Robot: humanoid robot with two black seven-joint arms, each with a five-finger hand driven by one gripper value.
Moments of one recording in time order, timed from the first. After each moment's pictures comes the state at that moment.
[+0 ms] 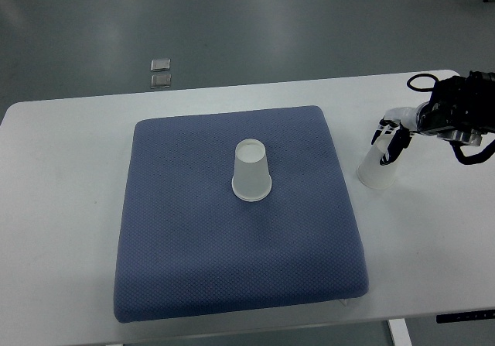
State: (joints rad) left arm 0.06 0.00 -0.16 -0.21 0.08 0.02 -0.04; right arm 1.67 -0.13 -1.43 1.08 0.30 -0.05 0.10
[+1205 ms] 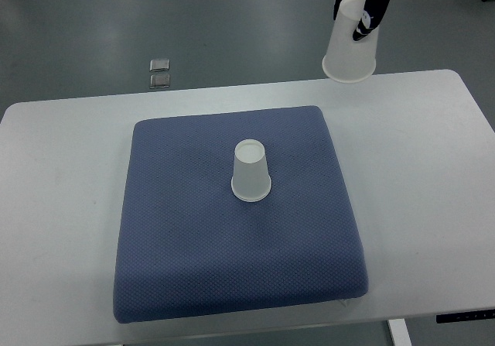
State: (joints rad) left arm 0.06 0.00 -0.15 -0.21 0.08 0.02 -0.04; right arm 2.49 -0.09 -1.38 1.27 0.10 0.41 0.10
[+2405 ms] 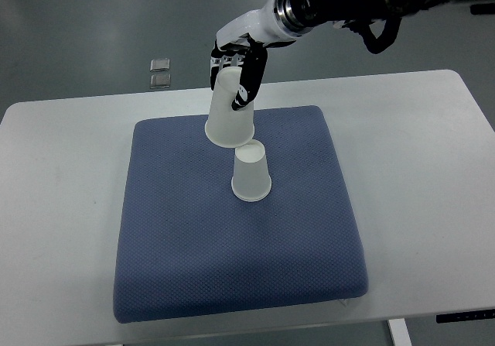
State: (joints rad) left arm 0.06 0.00 -0.16 -0.20 0.08 0.02 -0.04; right arm 2.29 0.00 -1.05 1.24 0.10 0.27 0.10
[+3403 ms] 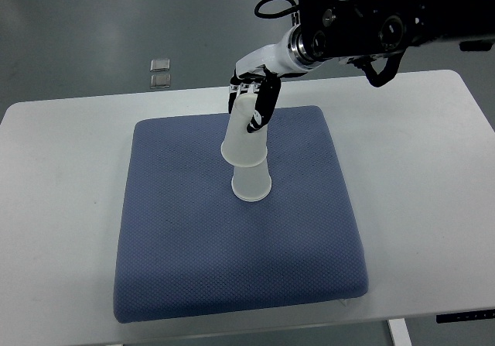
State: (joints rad) left arm 0.06 0.00 -0.16 -0.19 0.08 0.02 -0.04; right arm 2.17 0.00 -1.06 1.24 0.10 0.22 0.10
